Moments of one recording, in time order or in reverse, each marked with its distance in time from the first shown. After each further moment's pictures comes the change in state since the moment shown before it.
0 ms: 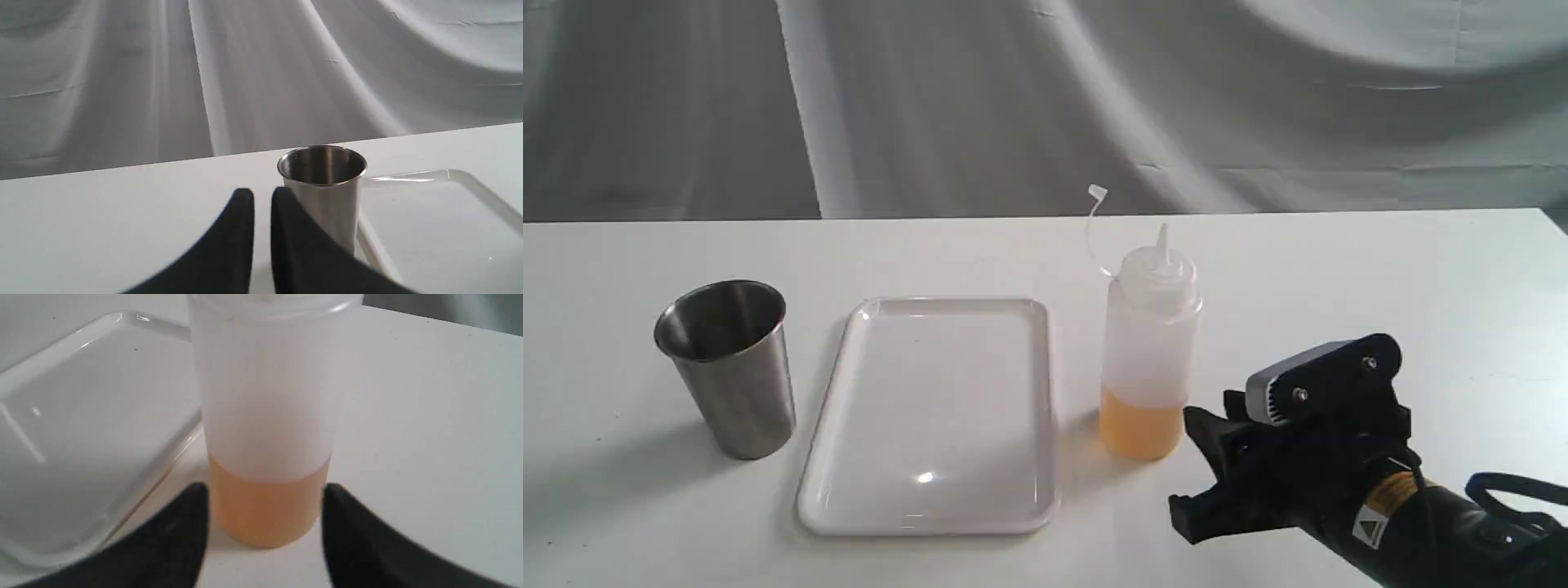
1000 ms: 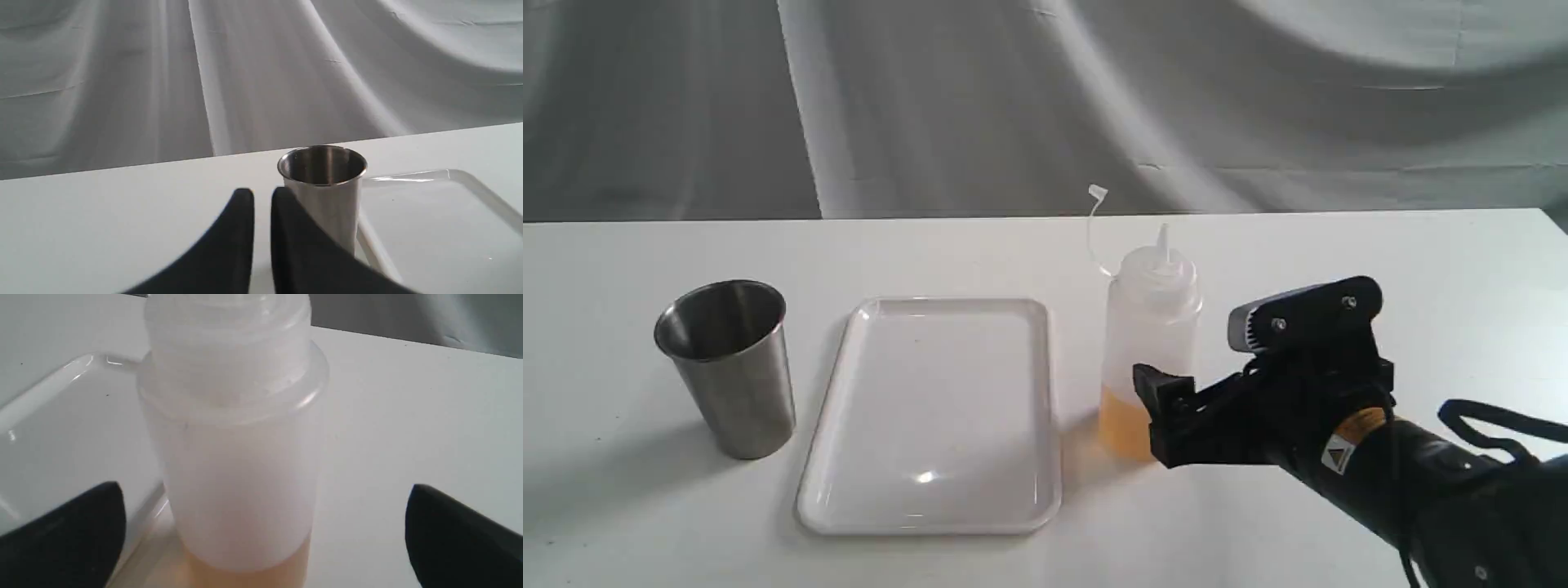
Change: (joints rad) left arm 0.000 0.000 0.000 0.000 0.000 0.000; right arm 0.000 0.000 -0.138 0.070 0.121 0.000
